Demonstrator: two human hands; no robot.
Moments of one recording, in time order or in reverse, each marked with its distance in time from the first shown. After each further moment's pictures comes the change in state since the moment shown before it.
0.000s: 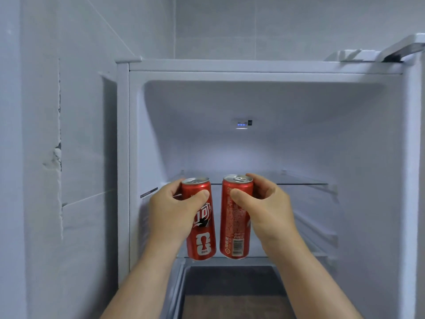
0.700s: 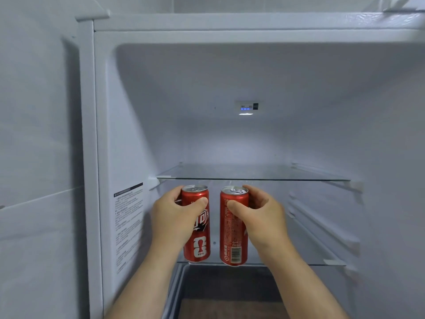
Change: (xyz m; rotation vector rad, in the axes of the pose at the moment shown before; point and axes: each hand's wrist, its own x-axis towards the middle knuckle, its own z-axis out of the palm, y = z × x) left_hand 0.034 -0.066 0.043 0.093 0.021 -0.080; right_hand 0.046 0.074 0.006 -0.114 -0.026 0.080
